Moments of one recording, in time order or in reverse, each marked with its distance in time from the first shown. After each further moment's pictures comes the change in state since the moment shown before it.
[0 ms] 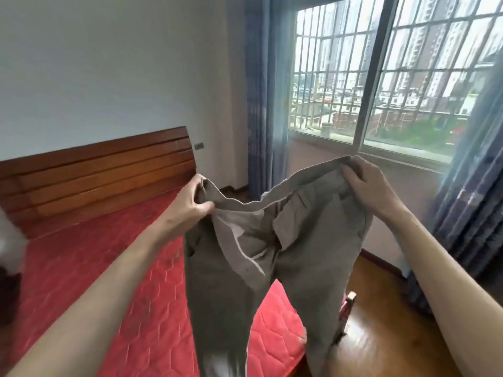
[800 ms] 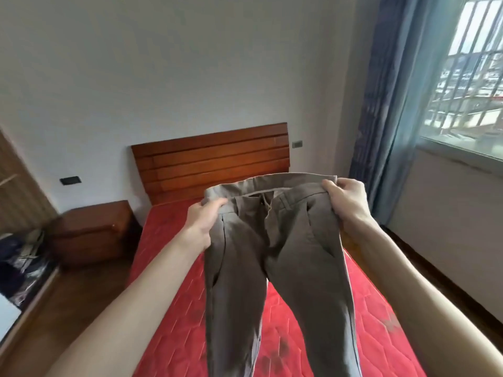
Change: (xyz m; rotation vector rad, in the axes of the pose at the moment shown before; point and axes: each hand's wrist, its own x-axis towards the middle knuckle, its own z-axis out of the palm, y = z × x) left_hand 0.101 -0.095 -0.046 -0.460 0.839 -0.759; right_hand 0.190 -0.019 0.261 0.543 -0.248 0.298
